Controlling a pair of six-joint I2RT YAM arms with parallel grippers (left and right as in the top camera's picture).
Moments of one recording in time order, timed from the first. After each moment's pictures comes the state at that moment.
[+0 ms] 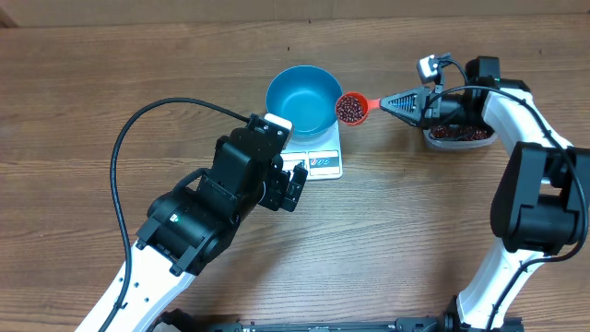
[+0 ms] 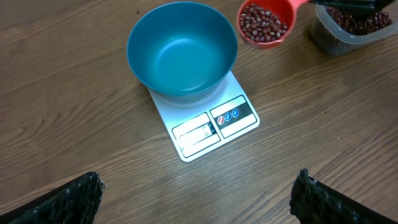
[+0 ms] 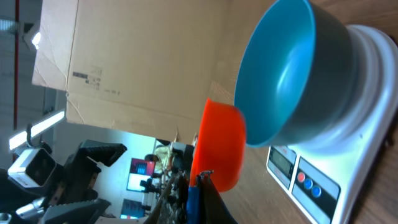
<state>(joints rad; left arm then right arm) -0.63 1.16 1.19 -0.81 -0.16 -0.16 -0.12 2.09 1.49 -0.82 -1.50 -0.15</state>
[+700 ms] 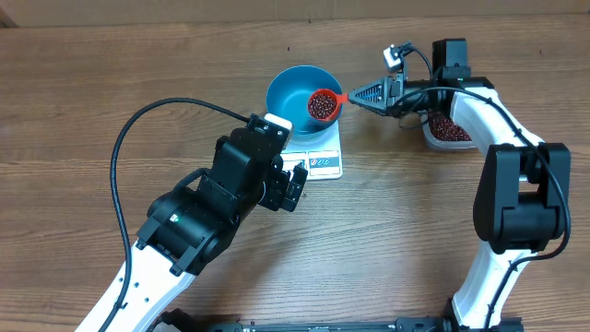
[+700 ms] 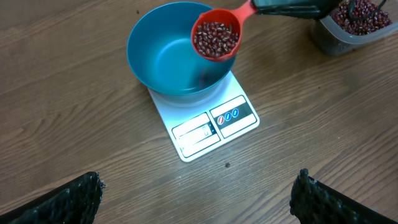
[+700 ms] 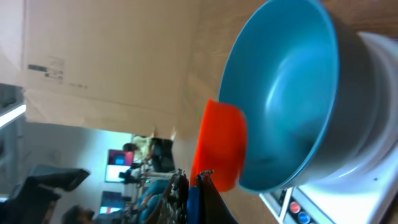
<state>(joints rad) -0.63 1.16 1.19 -0.81 -0.16 -0.16 0.02 2.09 1.49 -0.42 -1.32 0.25</state>
